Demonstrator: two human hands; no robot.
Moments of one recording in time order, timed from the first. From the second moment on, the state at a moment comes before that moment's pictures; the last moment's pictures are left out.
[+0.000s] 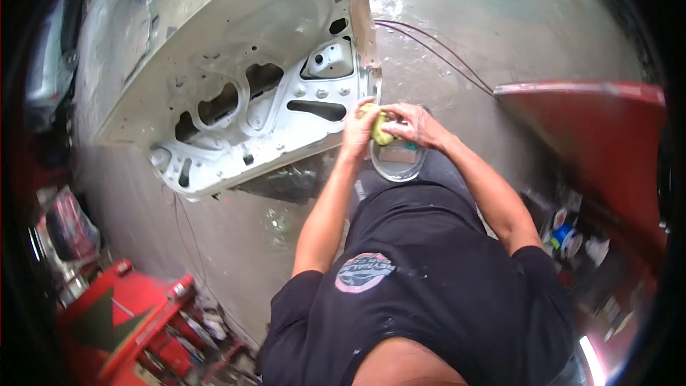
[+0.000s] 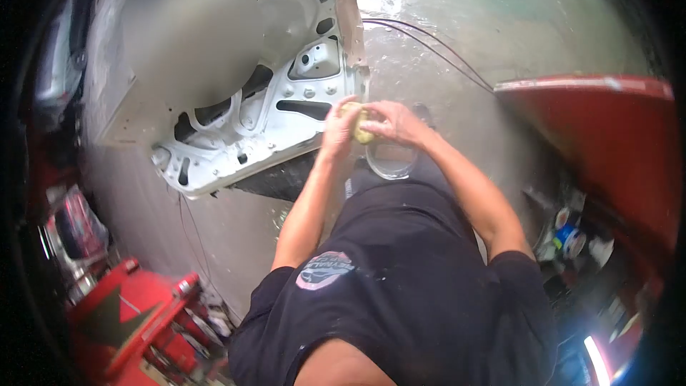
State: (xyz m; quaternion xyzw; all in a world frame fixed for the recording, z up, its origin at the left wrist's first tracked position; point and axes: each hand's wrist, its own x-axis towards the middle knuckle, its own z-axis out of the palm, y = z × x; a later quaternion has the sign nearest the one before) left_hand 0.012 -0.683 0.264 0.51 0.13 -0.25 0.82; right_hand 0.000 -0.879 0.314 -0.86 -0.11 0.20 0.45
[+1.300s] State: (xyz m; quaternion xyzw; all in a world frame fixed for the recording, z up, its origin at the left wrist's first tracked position) left_hand -0.232 -0.806 0.194 0.38 0.64 0.07 0.66; right_hand 0.355 -0.959 0.170 -0.86 -0.20 0.08 0.46
